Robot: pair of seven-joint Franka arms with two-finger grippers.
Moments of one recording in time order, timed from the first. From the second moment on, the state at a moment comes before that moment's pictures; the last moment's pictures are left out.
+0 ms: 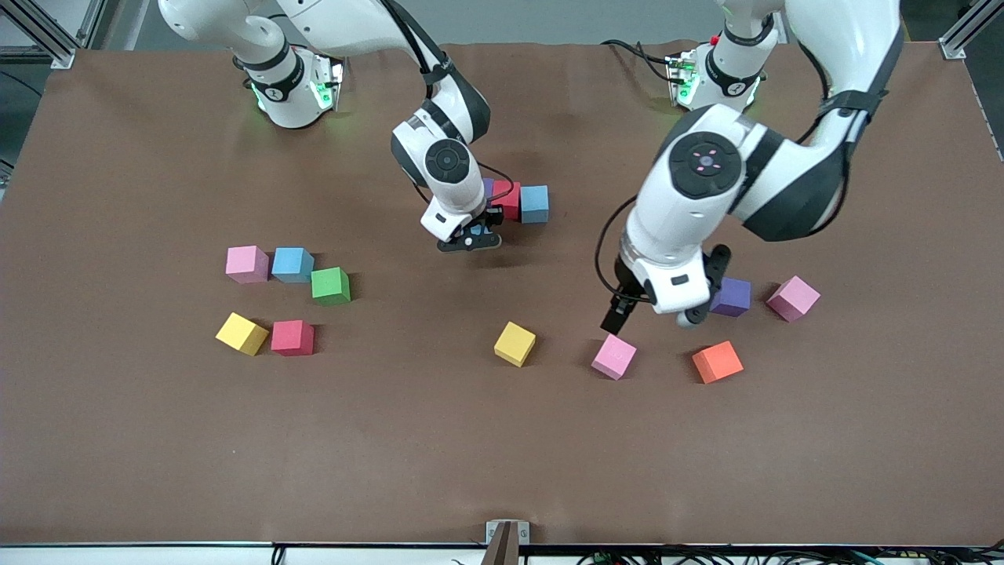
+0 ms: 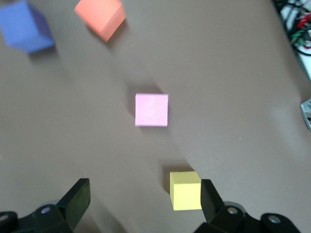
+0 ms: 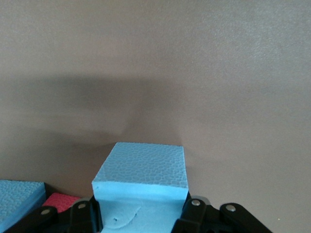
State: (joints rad) left arm -0.01 0.48 -0.62 -1.46 0.30 1.95 -1.66; right arm 0.86 0.50 -0.01 -2.00 0.23 2.43 0.58
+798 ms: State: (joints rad) left arm -0.04 0.73 -0.61 -1.24 0.30 1.99 -1.47; right arm 0.88 0.50 -0.01 -2.00 0.23 2.43 0.61
